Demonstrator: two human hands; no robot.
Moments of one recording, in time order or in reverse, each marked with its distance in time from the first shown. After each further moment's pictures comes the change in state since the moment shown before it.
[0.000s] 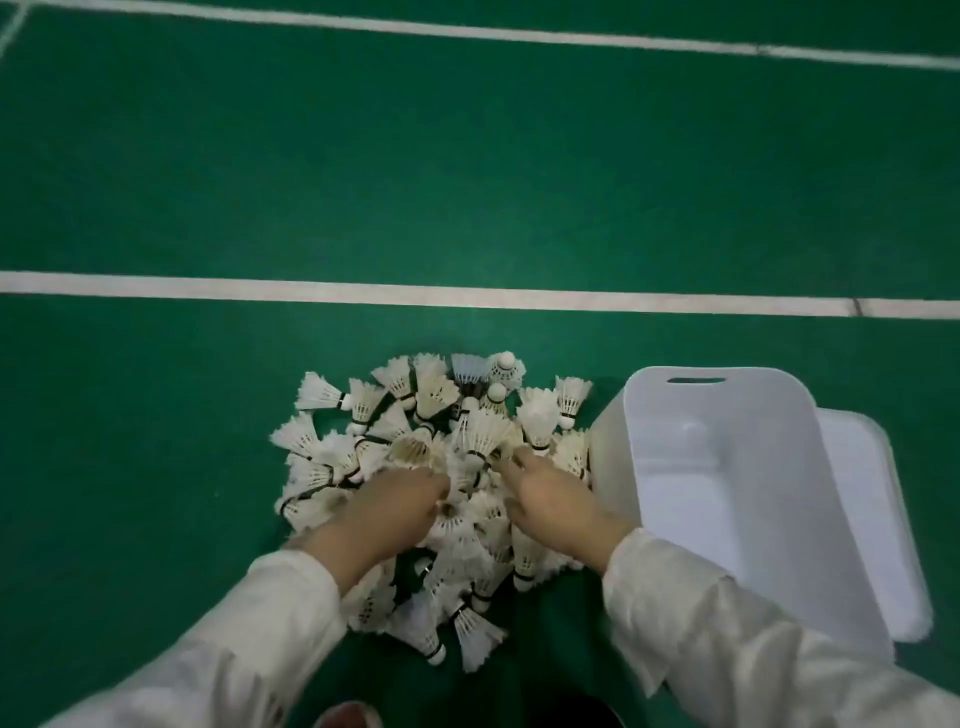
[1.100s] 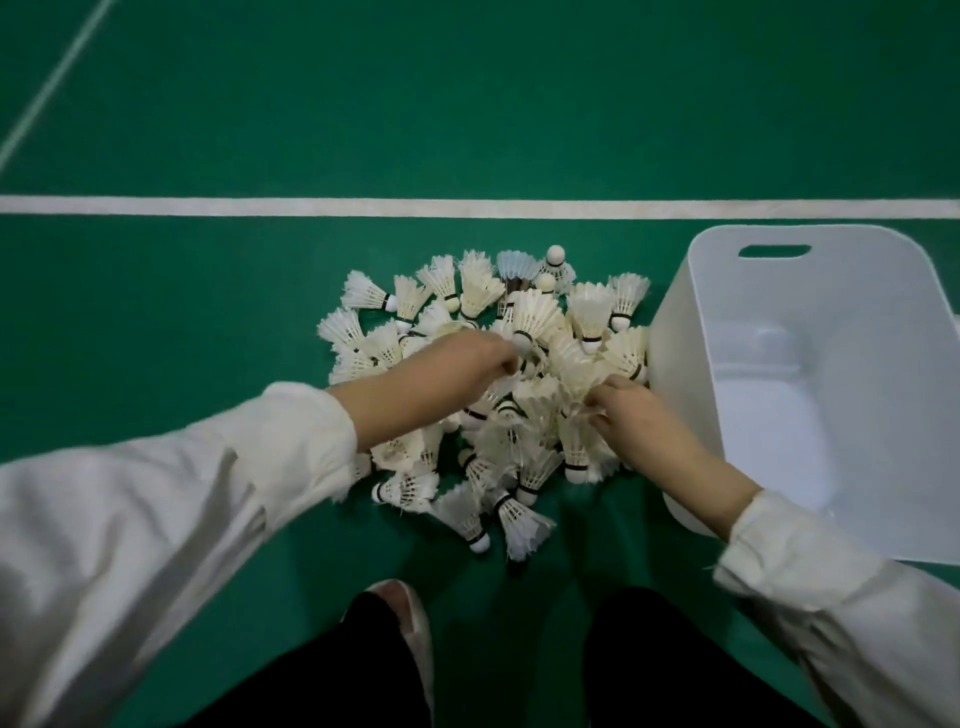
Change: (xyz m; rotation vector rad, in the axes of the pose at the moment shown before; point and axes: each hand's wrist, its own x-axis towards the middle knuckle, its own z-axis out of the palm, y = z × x) left_hand -0.022 0.024 0.028 -0.058 0.338 0.149; right_hand -0.045 0.014 0.083 0.064 0.300 0.122
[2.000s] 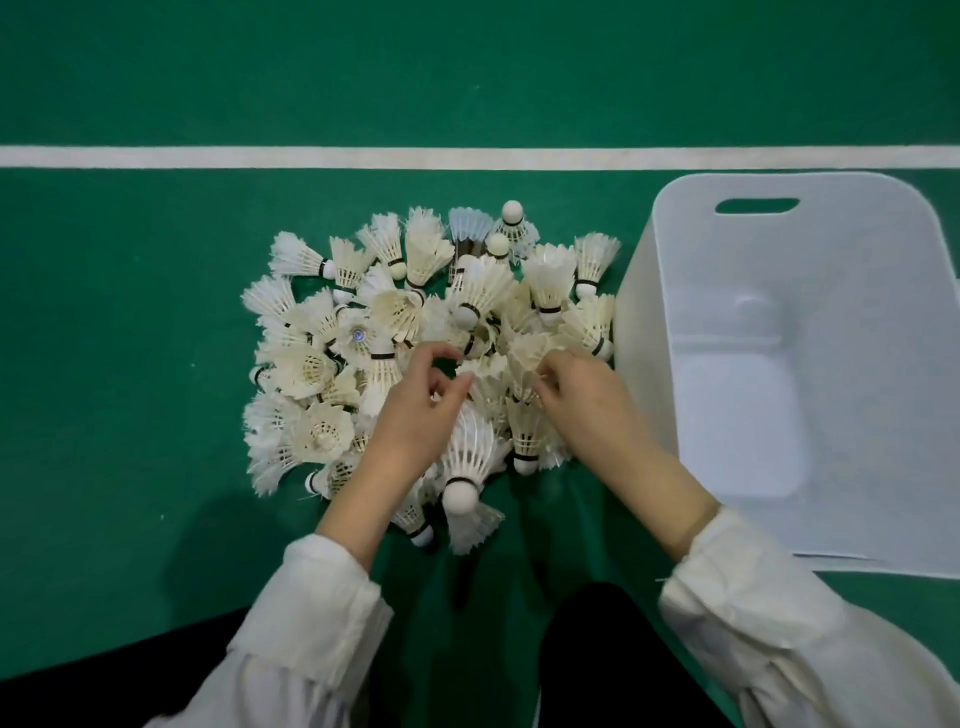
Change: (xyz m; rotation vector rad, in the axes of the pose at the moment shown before) left_hand 0.007 0.027 0.096 -0.786 0.348 -0.548; right_hand 0.011 0.012 0.007 0.205 0.143 0.065
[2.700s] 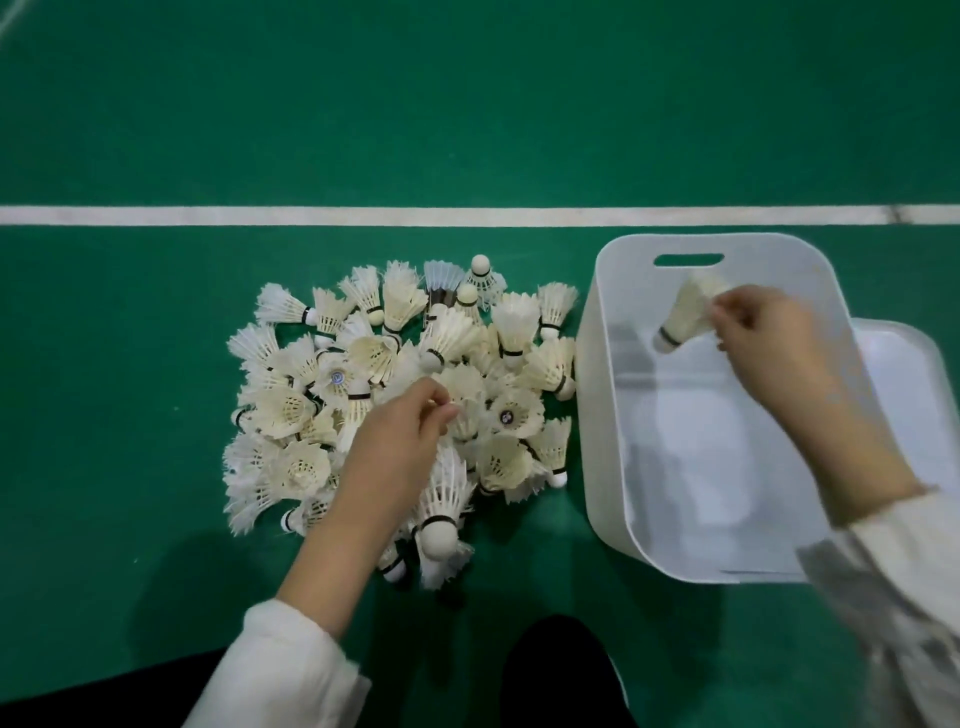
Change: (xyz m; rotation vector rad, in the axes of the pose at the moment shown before) left_hand -0.030 0.063 -0.009 0.328 0.036 0.094; right_hand 0.003 0.091 -0.143 0.128 0.338 0.319
